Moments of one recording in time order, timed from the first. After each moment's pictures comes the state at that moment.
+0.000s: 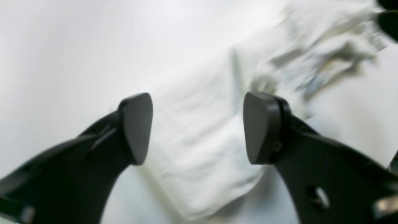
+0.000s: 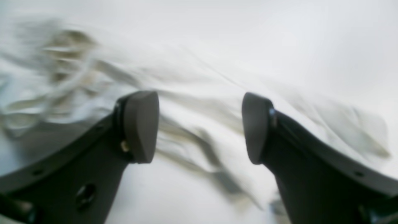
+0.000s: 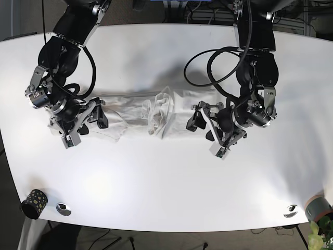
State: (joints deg) left arm -10.6 -0.8 0.9 94.2 -25.0 -24.4 63.5; right arm 7.2 6.9 27.4 100.7 28.8 40.0 -71.1
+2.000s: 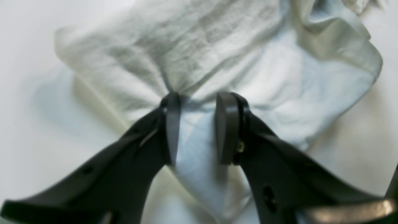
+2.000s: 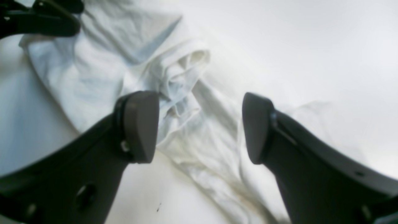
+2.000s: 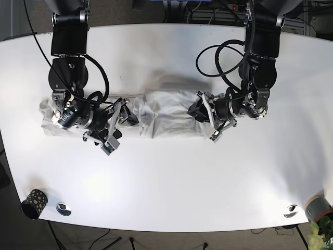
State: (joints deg) left arm -11.8 -6.1 6.6 71.4 -23.2 -36.5 46.3; right arm 12.0 15.1 2.7 89.0 28.8 39.7 -60.8
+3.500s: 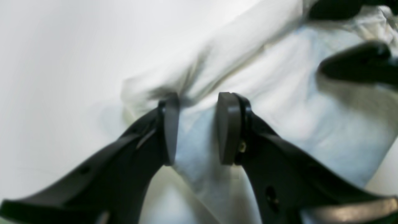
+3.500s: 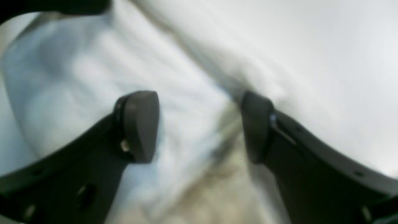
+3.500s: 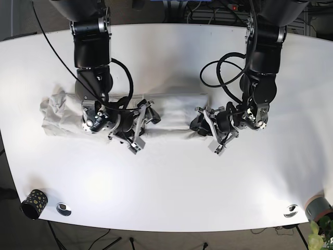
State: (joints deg) left arm -19.8 -6.1 6.9 58.0 -22.1 -36.1 37.6; right arm 17.6 6.2 -0.8 71.9 15.3 40.1 -52.1
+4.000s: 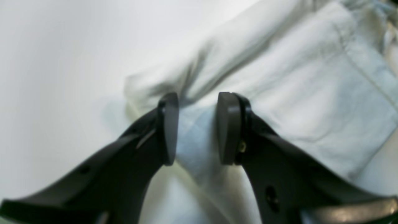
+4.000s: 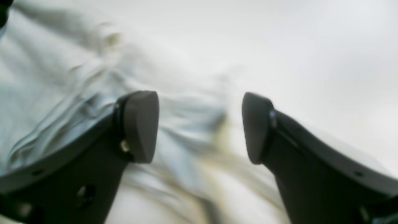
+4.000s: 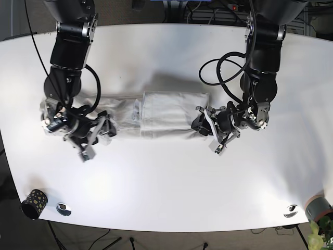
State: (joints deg) left arm -18.7 -6.0 5.3 62.5 -21.0 -36.1 39.8; right arm 18.1 12.4 18.1 75.9 15.4 40.0 -56.8
